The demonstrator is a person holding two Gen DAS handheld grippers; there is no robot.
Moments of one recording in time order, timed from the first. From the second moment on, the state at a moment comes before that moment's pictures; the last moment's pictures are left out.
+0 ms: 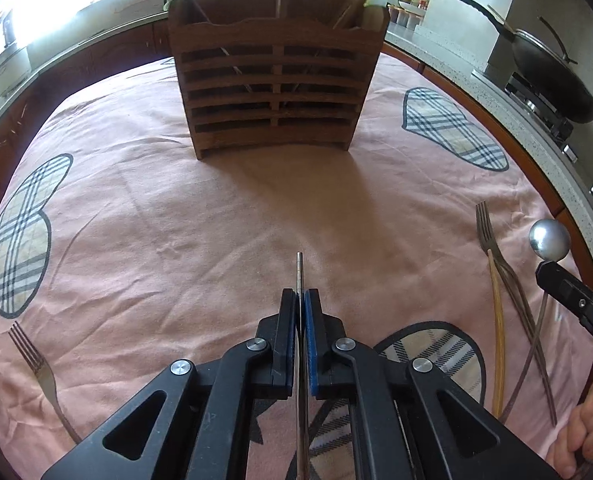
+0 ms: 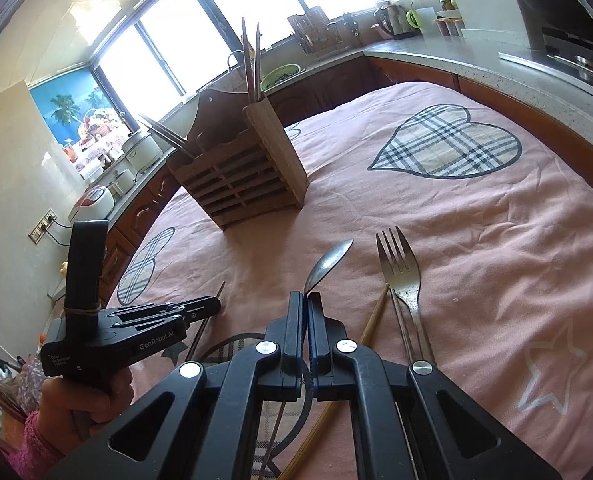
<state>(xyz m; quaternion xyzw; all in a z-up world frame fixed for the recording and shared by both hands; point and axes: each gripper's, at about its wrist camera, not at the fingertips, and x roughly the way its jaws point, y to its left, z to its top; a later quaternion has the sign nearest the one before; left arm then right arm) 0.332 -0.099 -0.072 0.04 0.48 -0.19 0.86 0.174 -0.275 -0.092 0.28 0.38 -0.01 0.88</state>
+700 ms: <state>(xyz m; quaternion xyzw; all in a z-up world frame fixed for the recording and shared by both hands) 0.241 -0.012 0.035 -0.05 0.38 -0.20 0.90 0.177 -0.257 -0.035 0.24 0.32 0.01 0.92</state>
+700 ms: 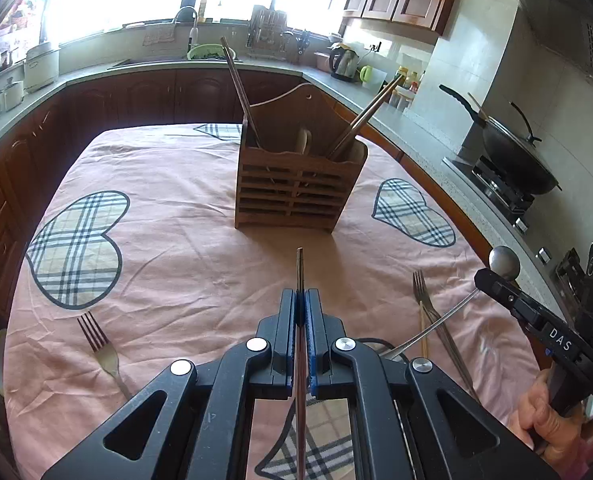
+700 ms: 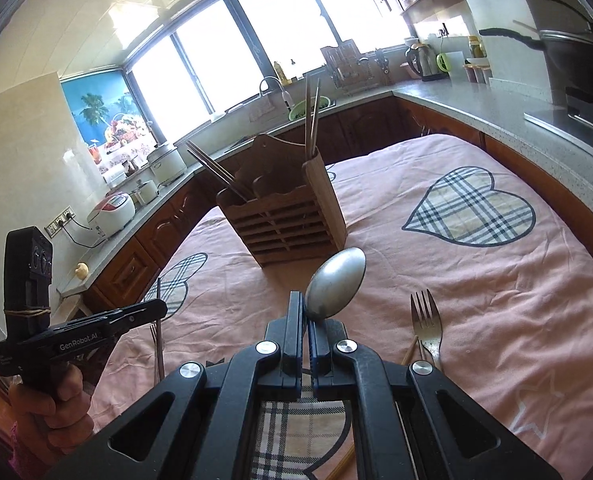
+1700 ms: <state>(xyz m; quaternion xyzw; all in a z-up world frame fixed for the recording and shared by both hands) 0.224 0.036 0.087 -0.10 0.29 -0.20 0.93 0.196 -0.258 0.010 0.20 0.27 0.02 0.94</state>
